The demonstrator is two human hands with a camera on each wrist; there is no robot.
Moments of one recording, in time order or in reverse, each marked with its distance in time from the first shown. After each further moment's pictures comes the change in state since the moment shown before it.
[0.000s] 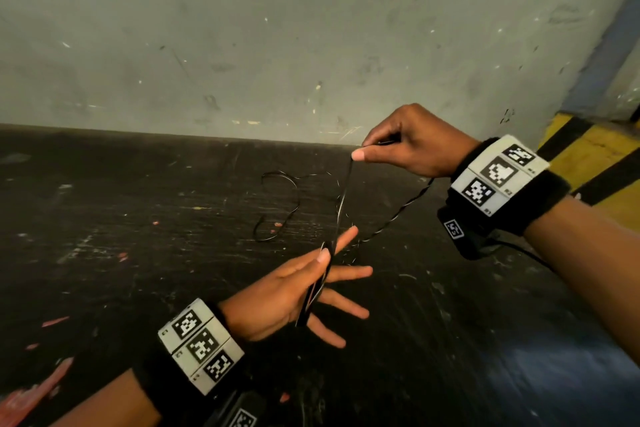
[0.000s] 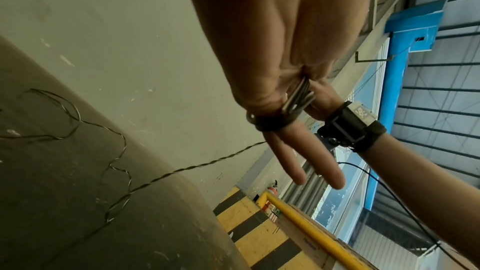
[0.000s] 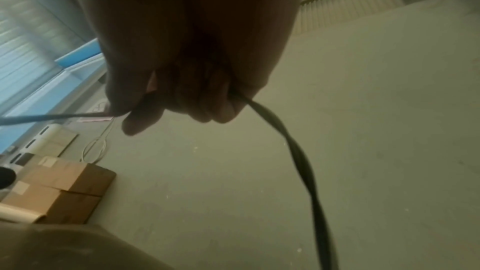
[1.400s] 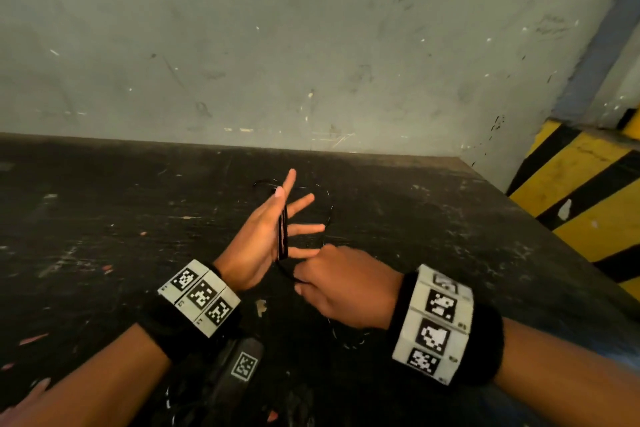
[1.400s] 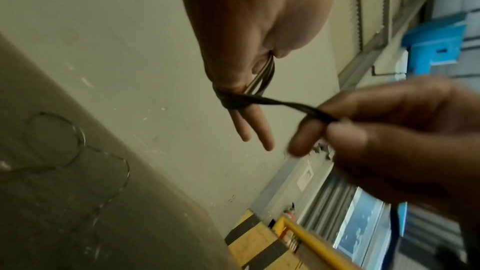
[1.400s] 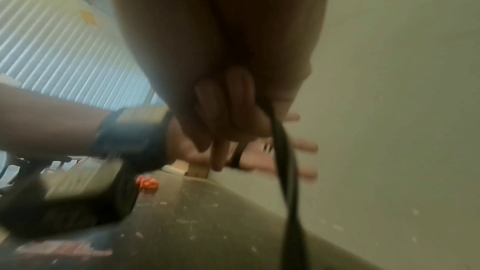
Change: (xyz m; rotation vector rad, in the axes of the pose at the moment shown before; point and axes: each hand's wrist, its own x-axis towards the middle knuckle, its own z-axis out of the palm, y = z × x) left_hand 0.044 0.037 -0.036 -0.005 0.423 0.255; right_hand -0.050 -0.056 0.105 -0.207 -0.361 -0.023
